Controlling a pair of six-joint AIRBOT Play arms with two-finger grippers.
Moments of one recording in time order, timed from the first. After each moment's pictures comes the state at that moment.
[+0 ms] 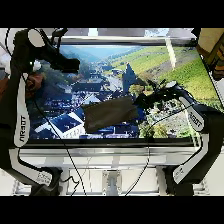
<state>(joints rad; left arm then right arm) -0.16 -1.68 2.02 1.27 -1.48 -1.49 -0.04 -1.89 1.34 -0.68 1.27 1.18</state>
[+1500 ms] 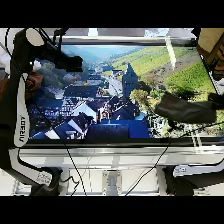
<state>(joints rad) -0.16 -1.68 2.02 1.15 -1.47 -1.50 -0.59 -1.54 1.57 -1.75 1.61 1.47</state>
